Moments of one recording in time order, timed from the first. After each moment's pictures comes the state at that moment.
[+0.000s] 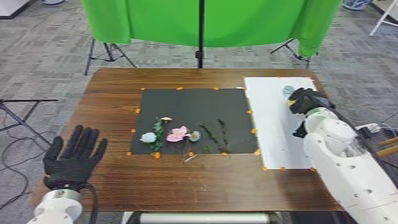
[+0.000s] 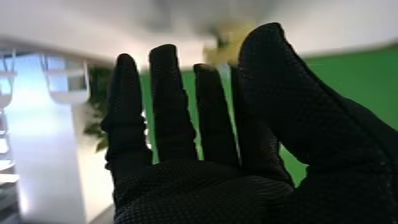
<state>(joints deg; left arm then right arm) 130.1 -61.2 -95.3 -125.1 -11.6 17.6 24.2 -79.1 -57.9 75.2 -88.7 -138.1 -13.1 27.2</state>
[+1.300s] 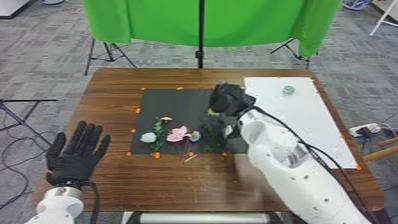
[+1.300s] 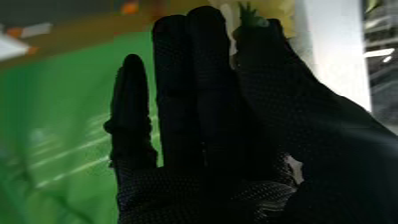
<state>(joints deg) 128.9 -60.9 -94.9 -124.5 -10.5 15.9 22.4 -76.0 -65.3 55.8 -100.0 -135.2 -6.7 14.7</state>
